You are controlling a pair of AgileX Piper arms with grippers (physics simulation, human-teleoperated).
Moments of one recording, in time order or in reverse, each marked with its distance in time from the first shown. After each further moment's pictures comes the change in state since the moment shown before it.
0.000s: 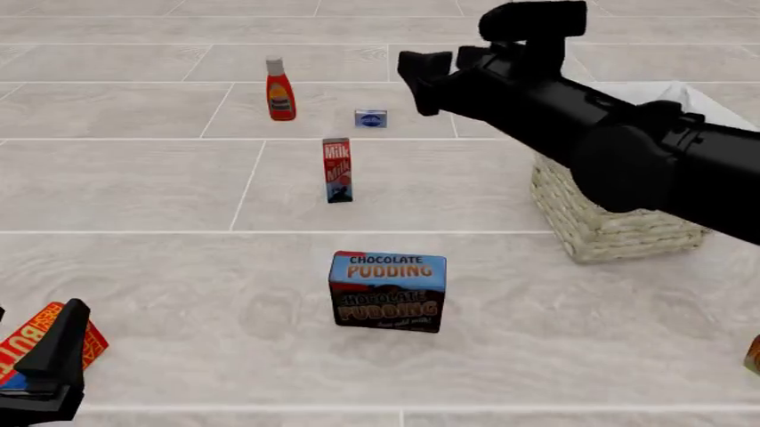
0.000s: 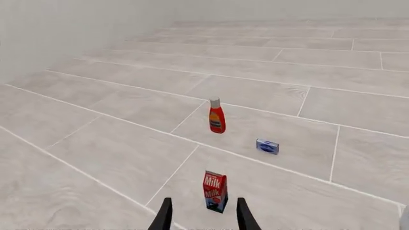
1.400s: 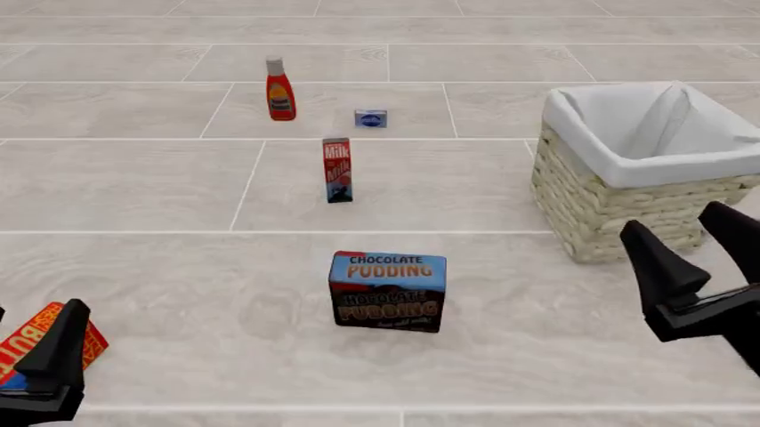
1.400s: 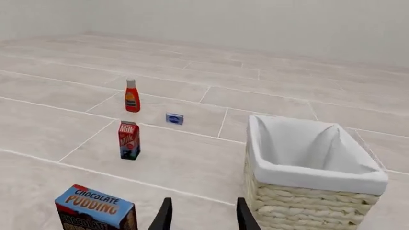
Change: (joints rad) left arm 0.000 0.000 0.000 0.000 0.000; right arm -0.317 -0.969 0.846 0.017 -0.198
